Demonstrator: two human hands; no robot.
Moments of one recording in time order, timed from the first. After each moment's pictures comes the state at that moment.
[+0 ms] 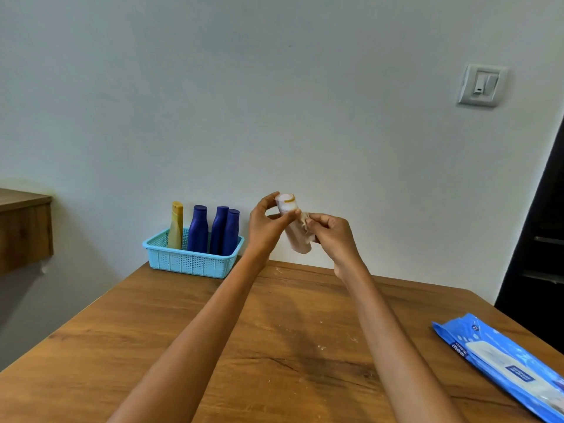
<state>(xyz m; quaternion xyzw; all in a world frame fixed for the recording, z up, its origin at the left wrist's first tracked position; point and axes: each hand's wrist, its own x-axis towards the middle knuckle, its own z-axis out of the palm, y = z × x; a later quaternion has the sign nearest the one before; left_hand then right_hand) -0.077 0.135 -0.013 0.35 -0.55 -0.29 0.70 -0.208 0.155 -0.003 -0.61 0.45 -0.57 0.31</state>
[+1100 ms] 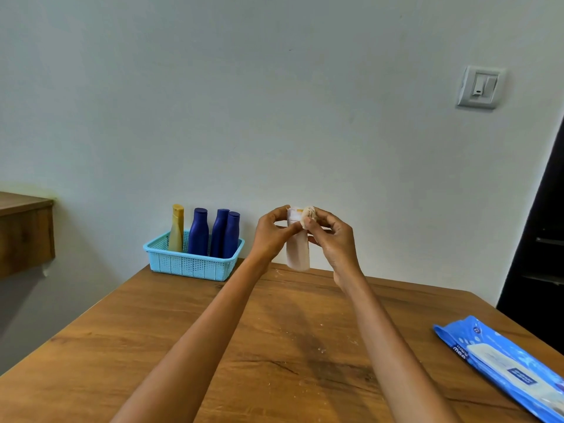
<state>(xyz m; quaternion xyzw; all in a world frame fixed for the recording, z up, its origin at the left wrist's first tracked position) -0.082 0.129 -0.017 0.42 -0.61 -0.26 0.62 -0.211 0.150 -0.015 -0.61 0.36 -0.64 0.32</state>
